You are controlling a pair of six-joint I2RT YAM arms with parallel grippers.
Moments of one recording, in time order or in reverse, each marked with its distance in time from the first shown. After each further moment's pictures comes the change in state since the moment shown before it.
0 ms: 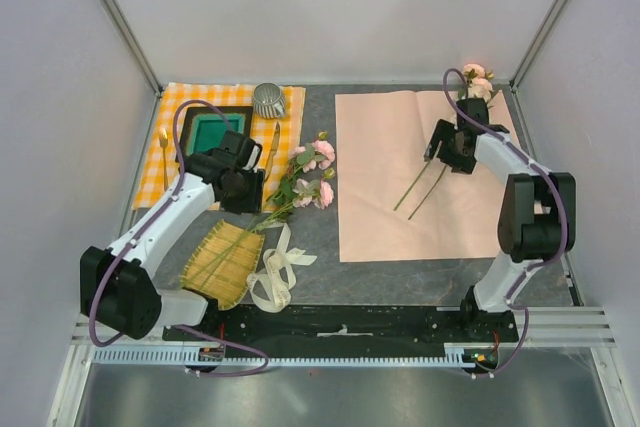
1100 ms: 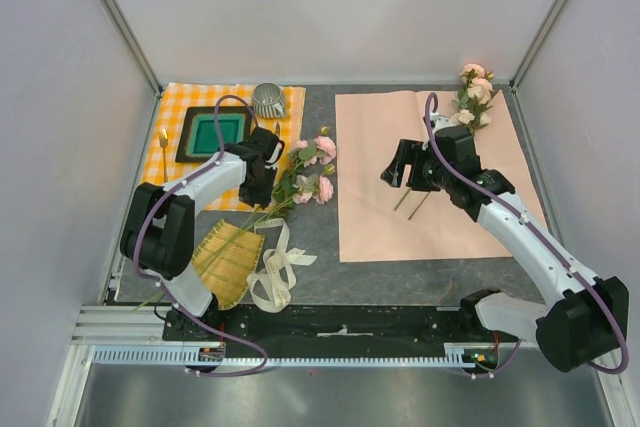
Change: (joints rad) left arm -0.011 0.380 0.050 0.201 -0.096 0.114; right arm 0.355 -0.634 -0.312 0.058 -0.158 0.052
